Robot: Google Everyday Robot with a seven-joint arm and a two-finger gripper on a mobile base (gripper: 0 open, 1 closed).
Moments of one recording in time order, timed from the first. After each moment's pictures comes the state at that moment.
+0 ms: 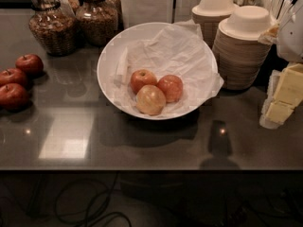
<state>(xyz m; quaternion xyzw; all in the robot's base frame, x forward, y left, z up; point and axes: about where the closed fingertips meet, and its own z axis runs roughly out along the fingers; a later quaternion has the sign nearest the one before) 0.438 -0.217 0.976 -0.60 0.78 -0.03 0.16</state>
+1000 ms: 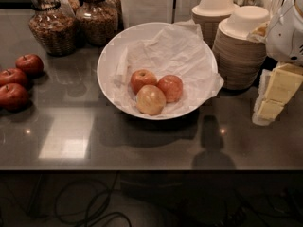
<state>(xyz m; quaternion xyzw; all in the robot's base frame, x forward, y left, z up) 0.452 -0.207 0.970 -0.63 0.76 -0.04 0.17</state>
